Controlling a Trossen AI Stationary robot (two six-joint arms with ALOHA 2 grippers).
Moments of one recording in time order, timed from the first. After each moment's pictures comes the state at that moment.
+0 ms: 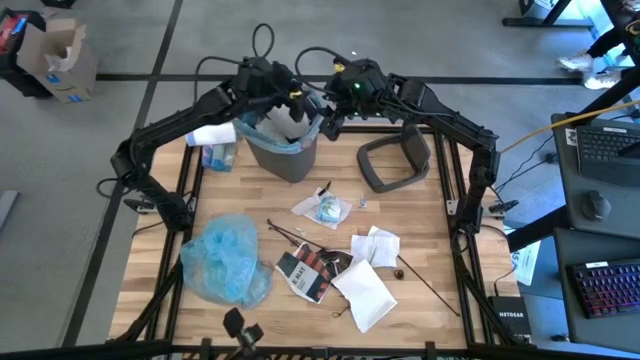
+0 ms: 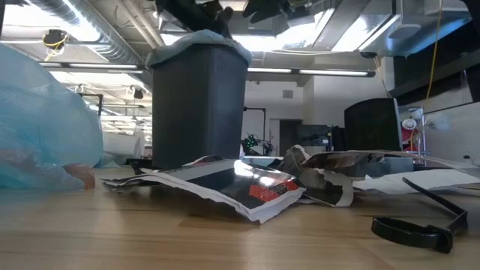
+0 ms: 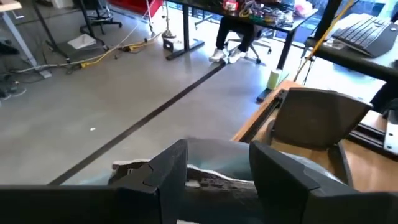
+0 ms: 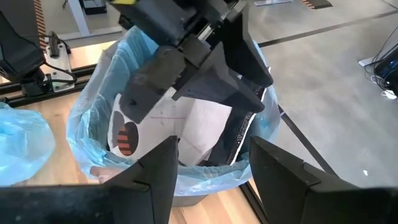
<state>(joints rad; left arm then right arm) 0.64 1.55 1.52 -0.31 -0.05 -0.02 -0.34 1.83 2.19 -0.94 0.14 -0.02</state>
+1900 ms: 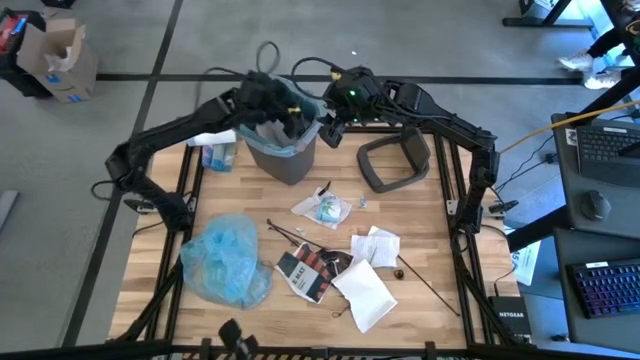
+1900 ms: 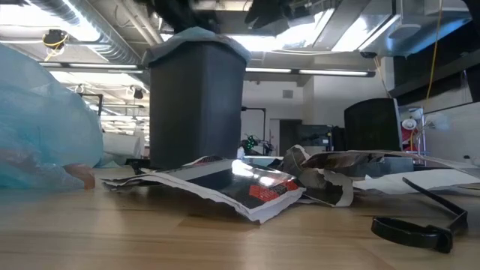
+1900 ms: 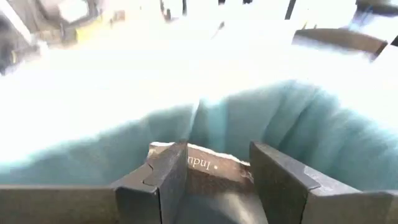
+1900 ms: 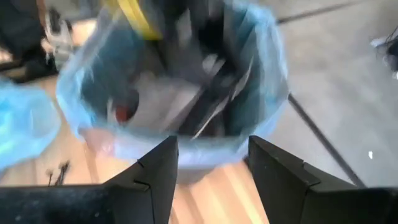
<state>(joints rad) 0.62 1.49 1.38 -0.37 -0.06 0.04 -0.33 1.83 2.16 -1.00 0.13 0.01</state>
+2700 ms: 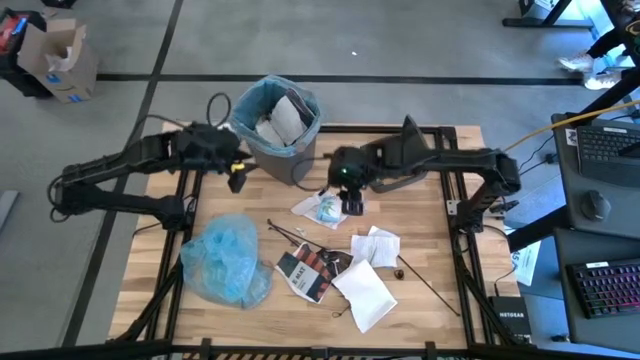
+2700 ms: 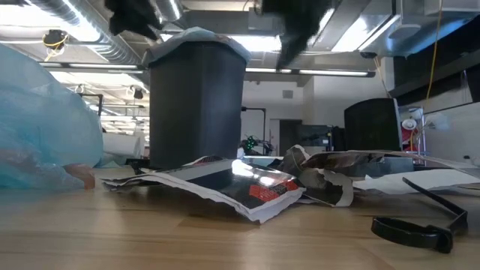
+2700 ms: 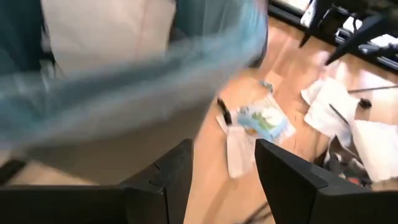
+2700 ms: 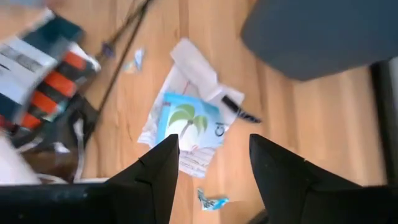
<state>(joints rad) 0.28 0.90 1.08 -0.81 -0.15 -0.27 -0.08 1.68 1.56 -0.96 0.06 -0.07</state>
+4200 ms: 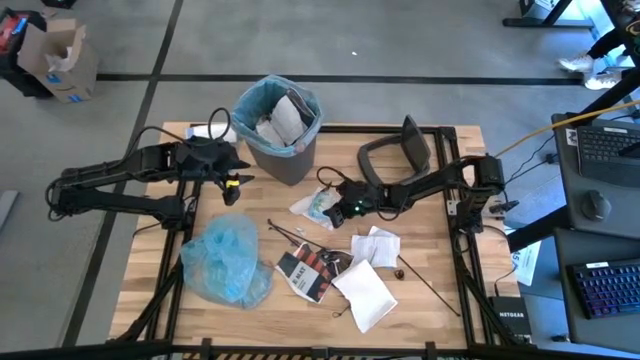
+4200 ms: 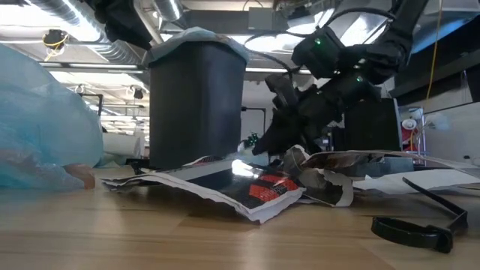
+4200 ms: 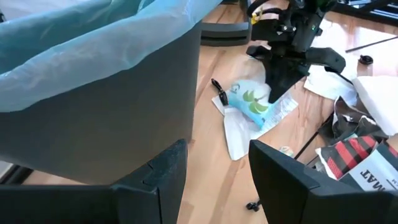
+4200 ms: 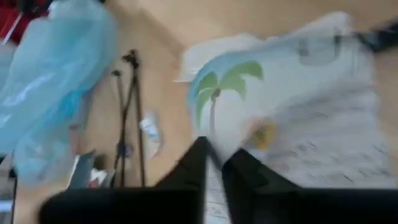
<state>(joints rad) 0.22 0.82 0.94 -0.77 -0.17 -0.11 -0.09 1.80 0.72 0.47 -0.07 0.83</state>
